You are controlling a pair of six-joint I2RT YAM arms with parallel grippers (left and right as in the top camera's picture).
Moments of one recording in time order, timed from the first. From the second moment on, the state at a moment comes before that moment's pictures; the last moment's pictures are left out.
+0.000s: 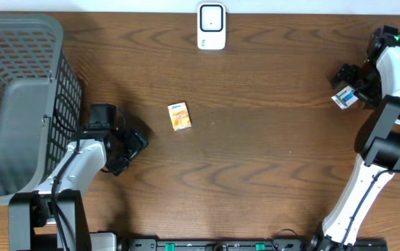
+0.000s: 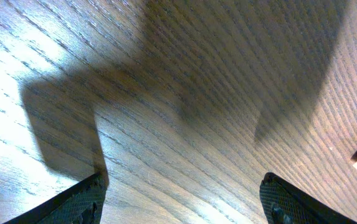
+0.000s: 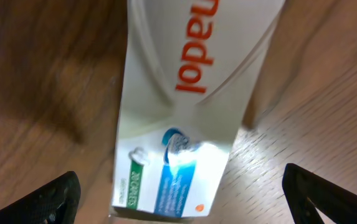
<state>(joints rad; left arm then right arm) 0.03 1.54 0.70 -0.56 0.22 -0.74 -0.32 2.40 2.06 -1.20 0.05 0.43</state>
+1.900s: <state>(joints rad) 0.03 1.54 0.70 -0.56 0.22 -0.74 -0.47 2.45 2.07 -1.25 0.14 0.55</state>
